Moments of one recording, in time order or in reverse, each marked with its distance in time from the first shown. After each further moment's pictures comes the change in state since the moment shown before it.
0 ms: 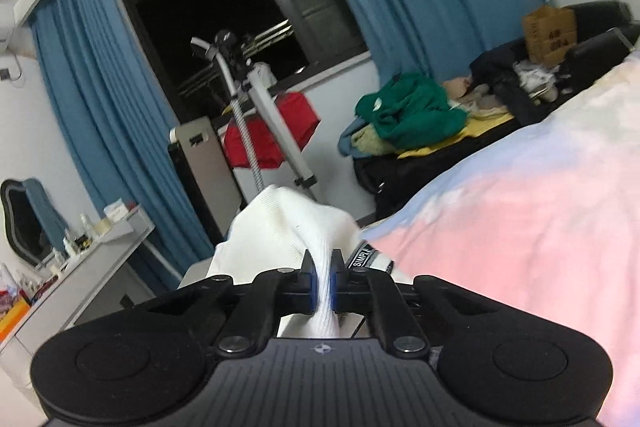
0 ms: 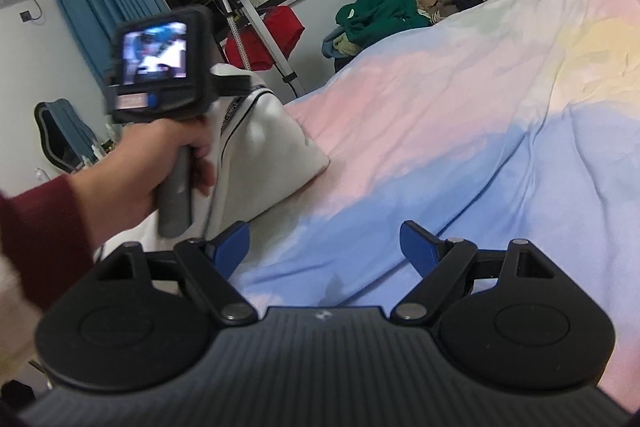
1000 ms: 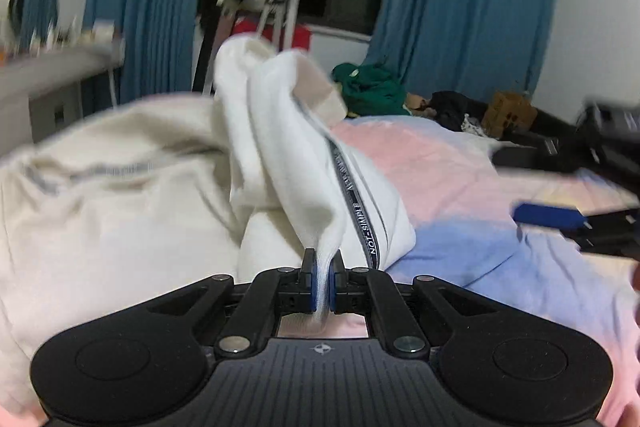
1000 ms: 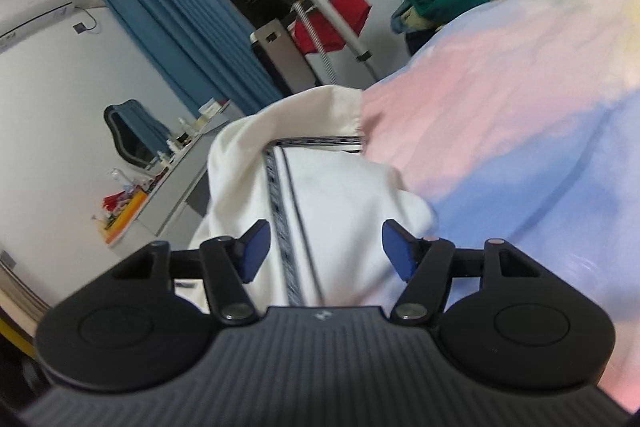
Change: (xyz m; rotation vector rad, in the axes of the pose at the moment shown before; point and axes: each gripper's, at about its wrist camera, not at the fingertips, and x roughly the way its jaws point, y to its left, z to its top) left arm -0.229 0.112 -0.196 -0.585 0.179 -0.312; right arm -0.005 0.041 0.024 0.068 0.095 0.248
